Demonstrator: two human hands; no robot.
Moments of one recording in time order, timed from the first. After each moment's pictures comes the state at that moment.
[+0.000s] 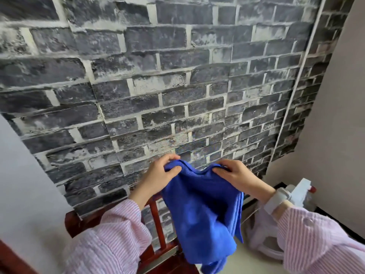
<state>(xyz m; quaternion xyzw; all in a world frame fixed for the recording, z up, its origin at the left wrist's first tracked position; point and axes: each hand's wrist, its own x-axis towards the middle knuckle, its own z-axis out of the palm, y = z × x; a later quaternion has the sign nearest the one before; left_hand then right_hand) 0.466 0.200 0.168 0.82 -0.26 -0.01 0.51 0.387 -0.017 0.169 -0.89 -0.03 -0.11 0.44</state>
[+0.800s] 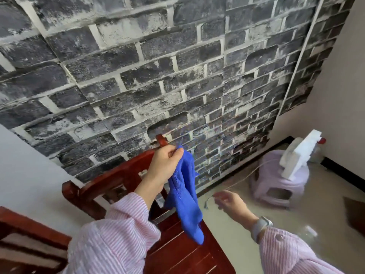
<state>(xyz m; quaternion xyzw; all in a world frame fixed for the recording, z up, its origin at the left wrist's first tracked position) 0.426 0.161 0.109 0.82 -0.10 -0.08 0.55 0.322 -0.005 -0.034 -0.84 0.19 0.09 0.51</state>
